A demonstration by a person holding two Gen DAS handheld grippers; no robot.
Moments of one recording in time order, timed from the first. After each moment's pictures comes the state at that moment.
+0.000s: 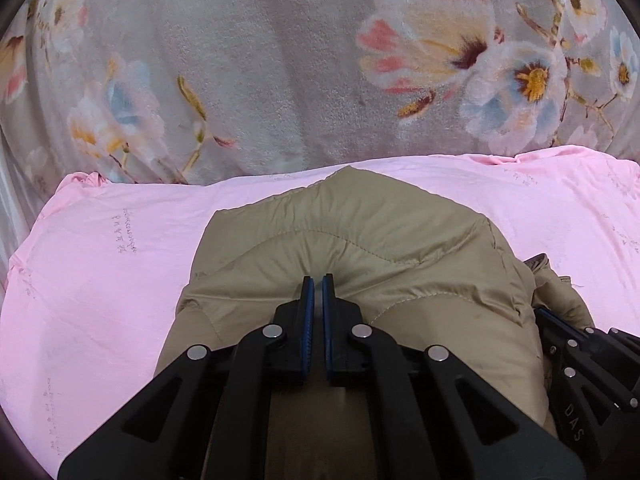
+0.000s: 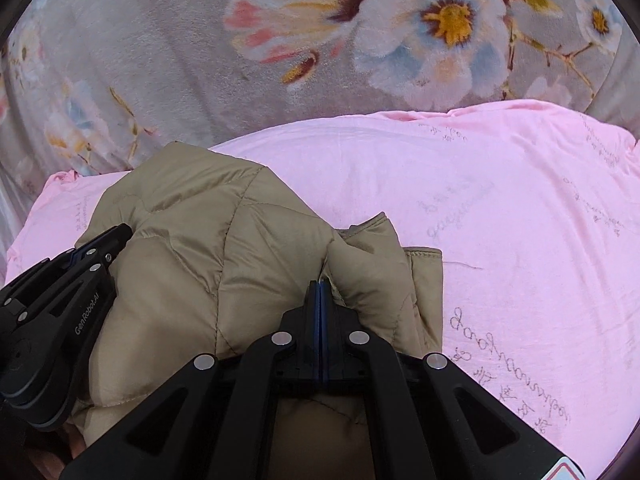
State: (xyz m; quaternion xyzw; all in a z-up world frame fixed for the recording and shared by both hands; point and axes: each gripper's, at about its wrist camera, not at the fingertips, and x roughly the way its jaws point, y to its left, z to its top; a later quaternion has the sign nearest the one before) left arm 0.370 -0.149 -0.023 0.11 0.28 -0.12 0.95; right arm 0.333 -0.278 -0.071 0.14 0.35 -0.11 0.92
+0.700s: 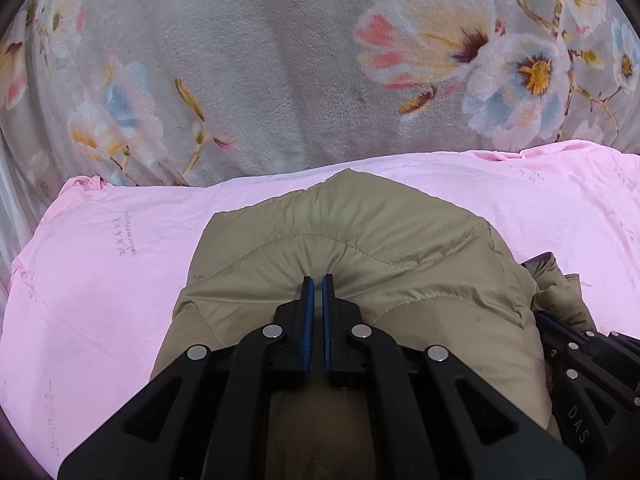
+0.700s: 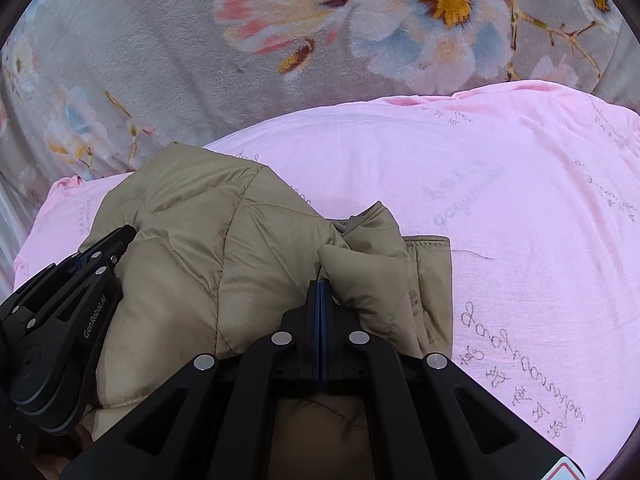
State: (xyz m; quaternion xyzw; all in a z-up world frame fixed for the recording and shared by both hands) left arm 0.374 -0.153 -0.023 0.12 0.28 -0.11 0.95; right arm 0.337 -0.281 -0.073 0.15 0.36 -0.09 0.92
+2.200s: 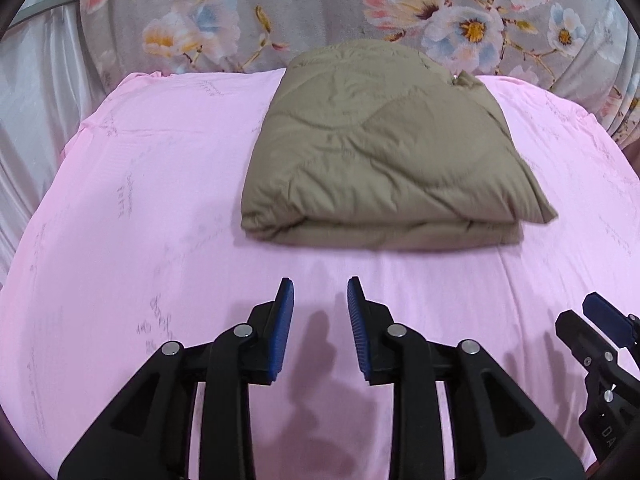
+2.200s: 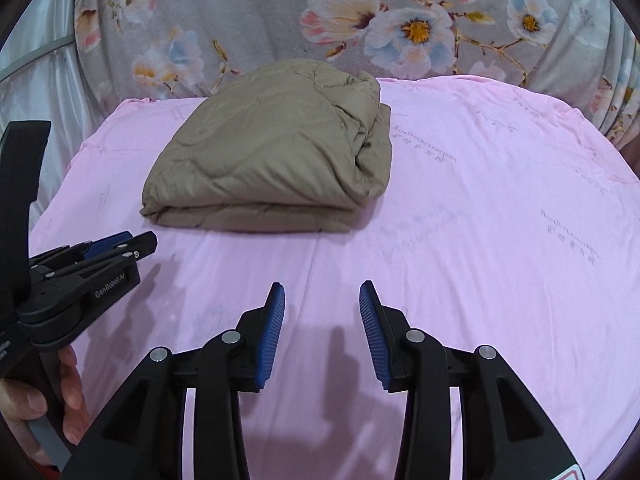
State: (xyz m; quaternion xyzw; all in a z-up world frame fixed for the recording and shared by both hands) left arm 0.116 -0.033 -0.048 0.09 0.38 -0.11 0.92; right arm 0.041 -0.180 -0.069 0.09 0.36 -0.09 0.92
